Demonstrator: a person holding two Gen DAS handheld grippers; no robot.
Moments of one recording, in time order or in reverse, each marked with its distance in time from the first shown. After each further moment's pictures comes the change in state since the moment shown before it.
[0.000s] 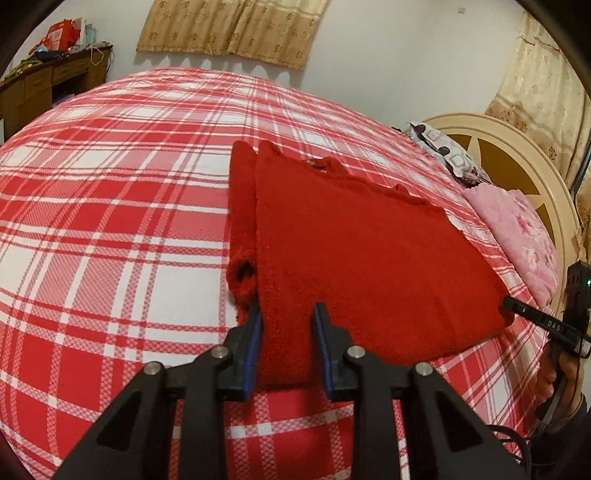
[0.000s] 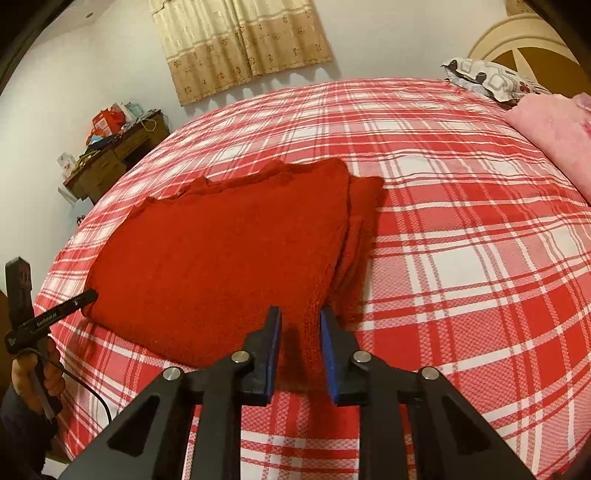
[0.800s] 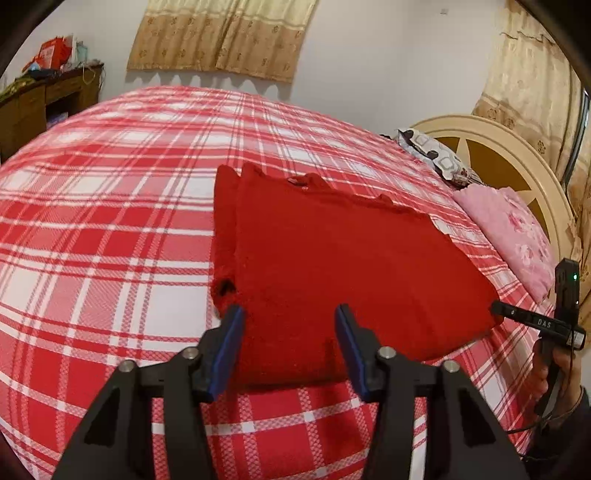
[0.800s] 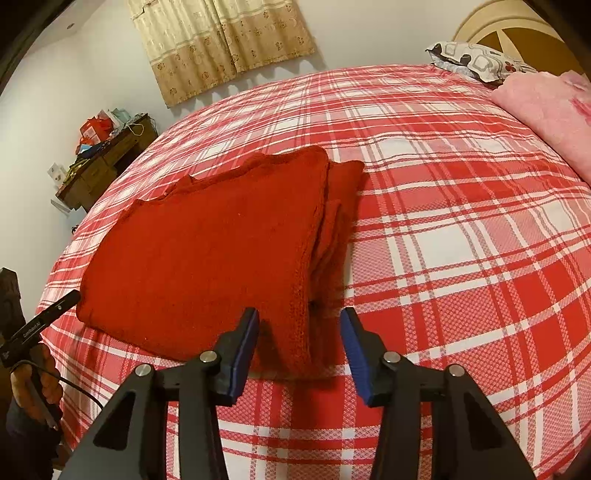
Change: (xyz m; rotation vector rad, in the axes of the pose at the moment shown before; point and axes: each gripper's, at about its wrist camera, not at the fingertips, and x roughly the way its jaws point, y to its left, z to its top) left arm -0.012 -0.014 0.006 0.043 -0.045 -0.014; right arm 0.000 -0.018 -0.004 0.076 0.024 -0.010
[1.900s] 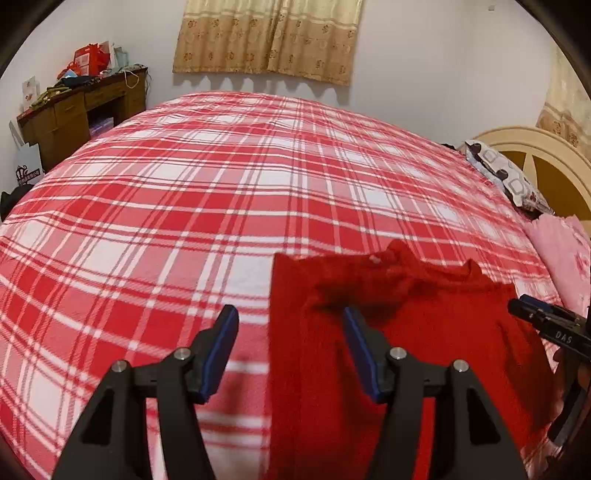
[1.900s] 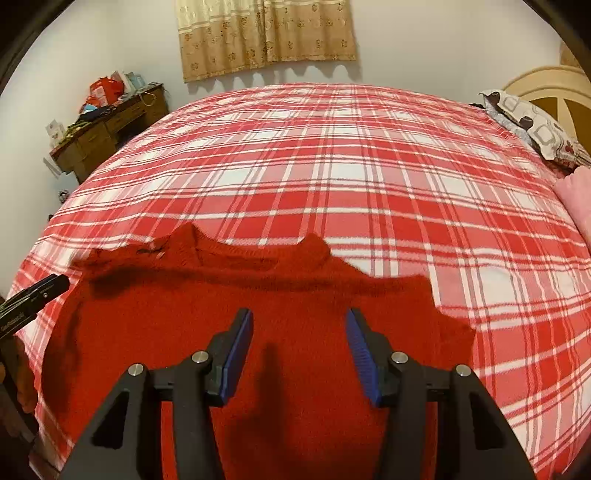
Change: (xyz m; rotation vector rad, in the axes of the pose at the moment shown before) left arm 0.054 0.023 0.091 -0.040 -0.009 0.259; right arm 0.108 0.087 0.135 -0.198 0.011 -0.061
